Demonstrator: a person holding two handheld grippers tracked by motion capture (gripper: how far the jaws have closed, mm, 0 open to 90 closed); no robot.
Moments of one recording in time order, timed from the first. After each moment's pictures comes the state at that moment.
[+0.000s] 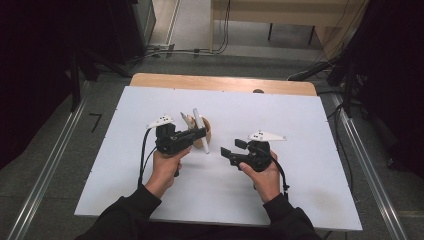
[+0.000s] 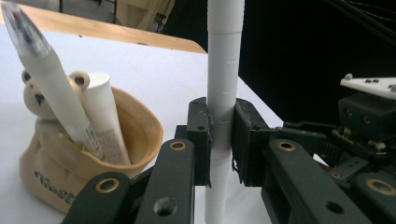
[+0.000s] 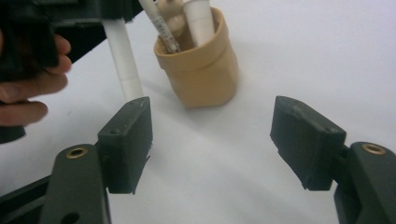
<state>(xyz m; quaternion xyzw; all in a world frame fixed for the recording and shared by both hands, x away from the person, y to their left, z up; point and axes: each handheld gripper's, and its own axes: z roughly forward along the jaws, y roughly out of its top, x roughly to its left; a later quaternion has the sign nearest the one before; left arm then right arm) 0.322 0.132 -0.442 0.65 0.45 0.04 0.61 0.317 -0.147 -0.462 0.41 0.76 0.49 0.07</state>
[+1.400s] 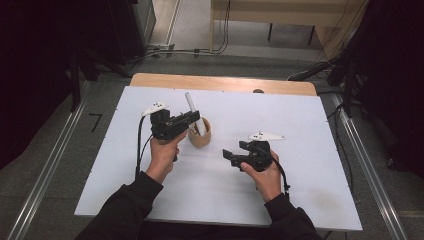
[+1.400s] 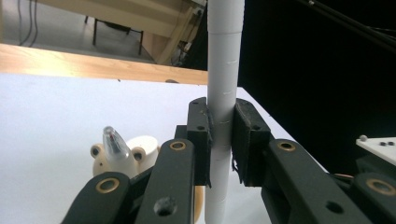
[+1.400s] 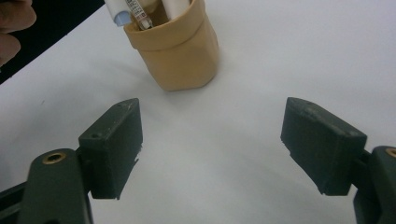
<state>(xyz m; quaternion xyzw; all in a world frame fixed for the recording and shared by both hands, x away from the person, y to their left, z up) 0.347 0.143 -0.424 0.62 0.47 0.10 0.62 0.323 -0.149 -0.471 0.43 0.77 0.46 0.07</state>
